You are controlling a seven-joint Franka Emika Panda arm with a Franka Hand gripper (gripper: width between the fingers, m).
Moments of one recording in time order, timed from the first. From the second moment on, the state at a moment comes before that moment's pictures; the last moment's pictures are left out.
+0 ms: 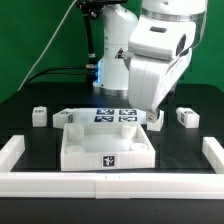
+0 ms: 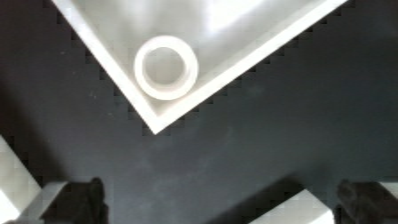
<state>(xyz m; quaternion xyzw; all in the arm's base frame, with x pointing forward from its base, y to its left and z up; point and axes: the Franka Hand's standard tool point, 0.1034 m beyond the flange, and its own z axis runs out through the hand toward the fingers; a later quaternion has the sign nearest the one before) 0.562 0.052 0.100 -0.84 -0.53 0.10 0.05</state>
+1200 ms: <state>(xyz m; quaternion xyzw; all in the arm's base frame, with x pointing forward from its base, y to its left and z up) 0.499 0.030 0.078 -0.80 -0.60 0.03 0.02</state>
